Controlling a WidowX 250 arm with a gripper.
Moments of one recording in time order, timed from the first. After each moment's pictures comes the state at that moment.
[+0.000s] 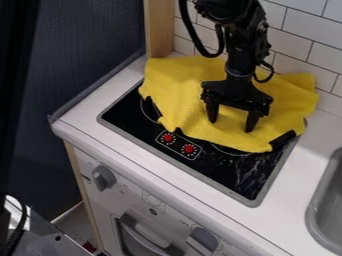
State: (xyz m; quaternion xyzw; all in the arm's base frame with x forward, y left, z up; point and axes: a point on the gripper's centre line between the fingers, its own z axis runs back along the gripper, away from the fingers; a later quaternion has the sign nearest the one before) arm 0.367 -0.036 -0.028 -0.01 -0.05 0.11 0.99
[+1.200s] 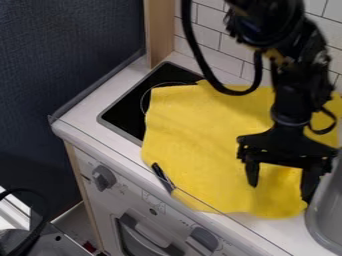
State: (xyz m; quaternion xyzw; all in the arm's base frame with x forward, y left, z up) arm 0.278 -0.139 0.023 -0.07 -0.03 0.14 0.99
